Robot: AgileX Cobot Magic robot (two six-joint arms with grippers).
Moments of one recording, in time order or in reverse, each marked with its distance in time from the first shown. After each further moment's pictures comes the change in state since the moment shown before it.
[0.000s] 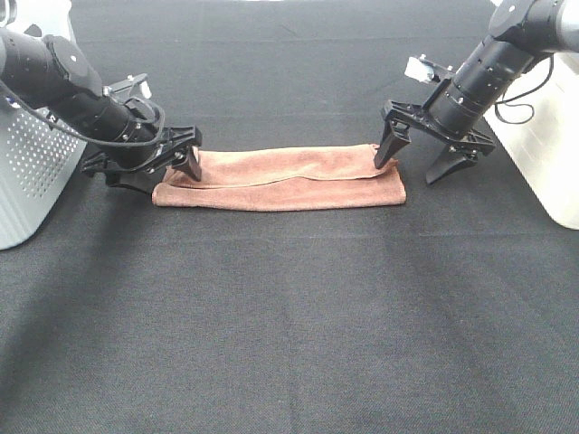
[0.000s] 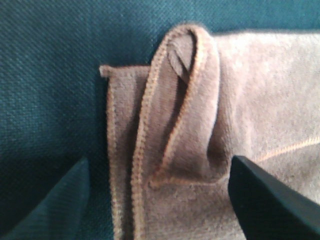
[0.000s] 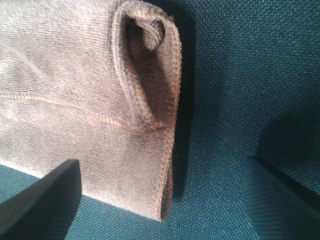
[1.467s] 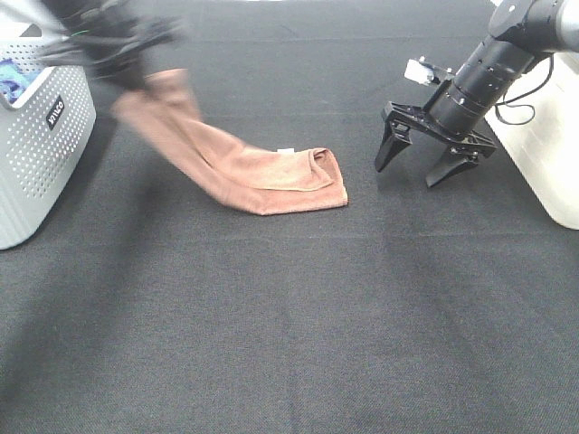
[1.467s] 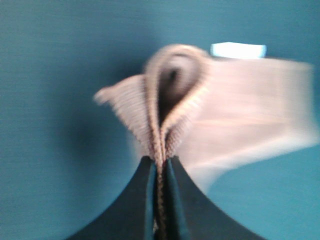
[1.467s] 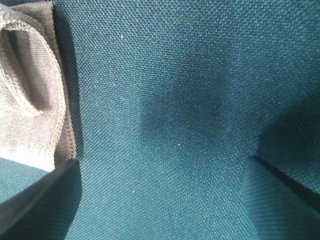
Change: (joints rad) left arm -0.090 -0.180 -0.293 0.224 0.427 -0.257; right arm 0.000 0.000 0.000 -0.001 0.028 0.000
